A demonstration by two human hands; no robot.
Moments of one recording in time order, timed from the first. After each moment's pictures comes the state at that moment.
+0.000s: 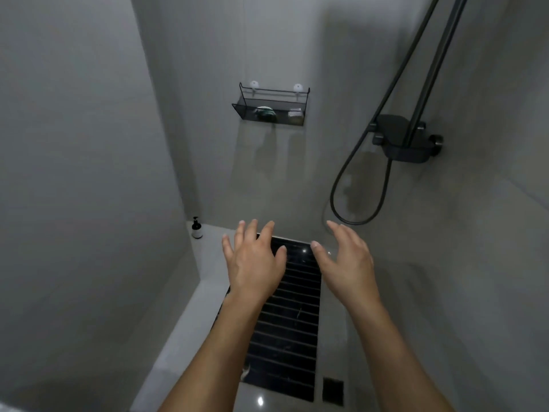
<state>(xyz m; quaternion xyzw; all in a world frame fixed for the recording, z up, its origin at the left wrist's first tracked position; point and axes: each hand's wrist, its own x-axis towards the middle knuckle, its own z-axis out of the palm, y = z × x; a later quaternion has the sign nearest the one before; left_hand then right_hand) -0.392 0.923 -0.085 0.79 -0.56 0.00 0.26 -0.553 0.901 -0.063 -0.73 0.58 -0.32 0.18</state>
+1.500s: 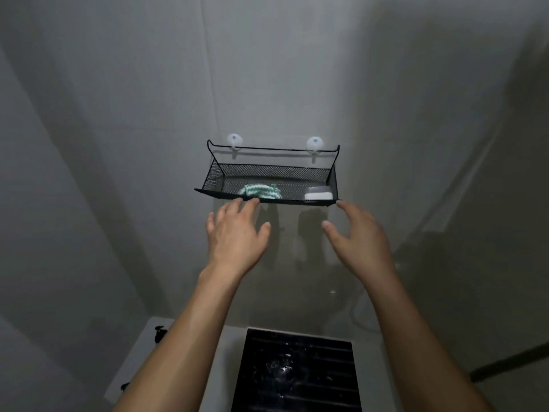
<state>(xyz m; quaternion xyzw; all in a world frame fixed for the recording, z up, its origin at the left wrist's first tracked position) -0.099 0.237 0.001 0.75 -0.61 0.03 0.27 -0.308 0.214 0.006 -0.71 0.60 -0.34 0.12</state>
